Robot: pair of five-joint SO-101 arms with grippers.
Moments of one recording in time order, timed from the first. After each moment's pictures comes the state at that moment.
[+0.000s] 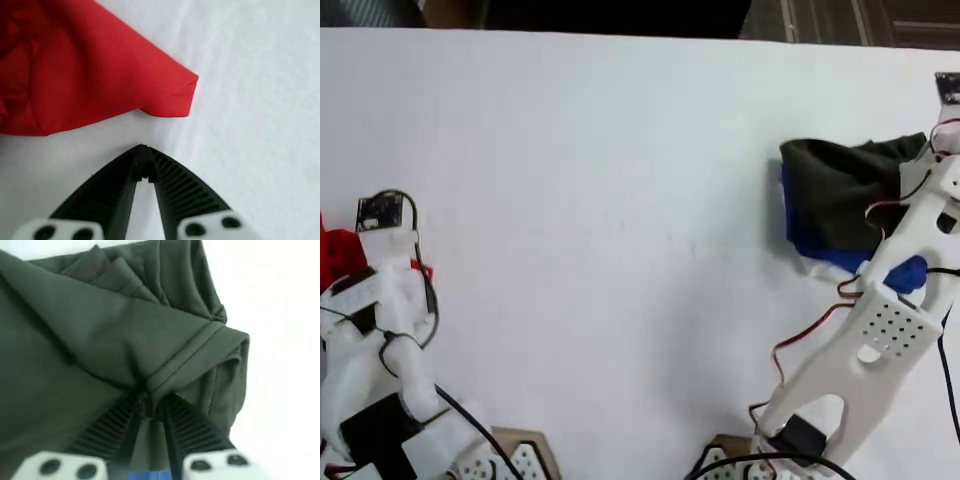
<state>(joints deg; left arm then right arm) -40.2 -15.2 55.3 44.0 -18.3 31.1 48.3 -61.5 86.8 32.0</state>
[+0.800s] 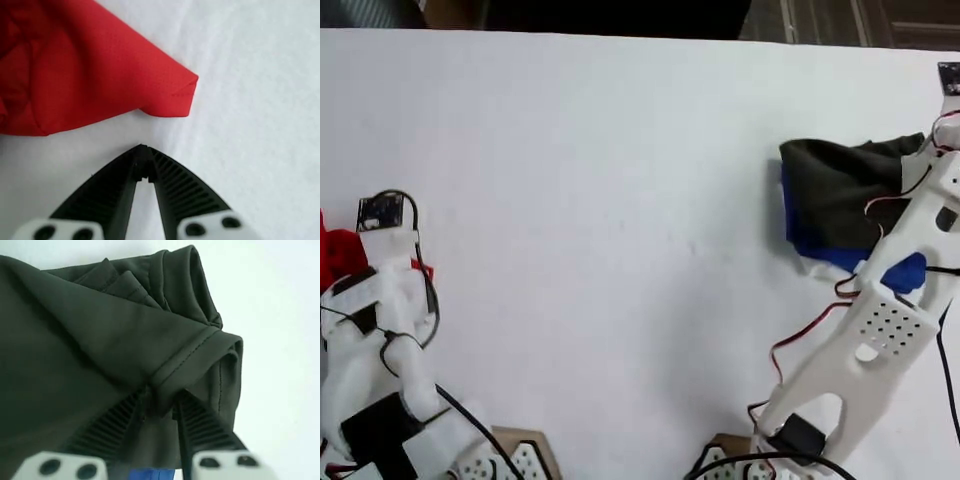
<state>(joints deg) -40.2 -15.2 55.3 44.0 -18.3 30.1 48.3 -65.8 90.1 32.0</state>
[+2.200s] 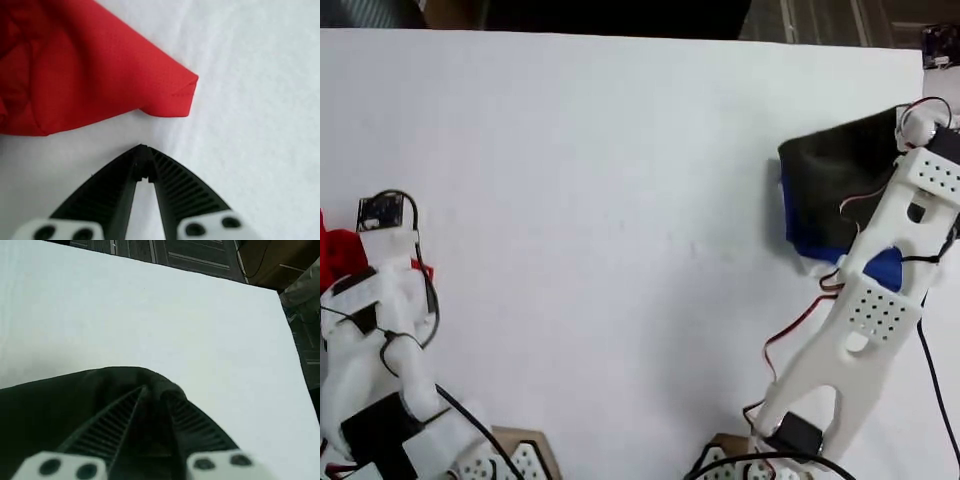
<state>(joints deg) -40.2 -15.2 55.3 44.0 -18.3 26.2 54.9 -66.0 55.3 32.0</state>
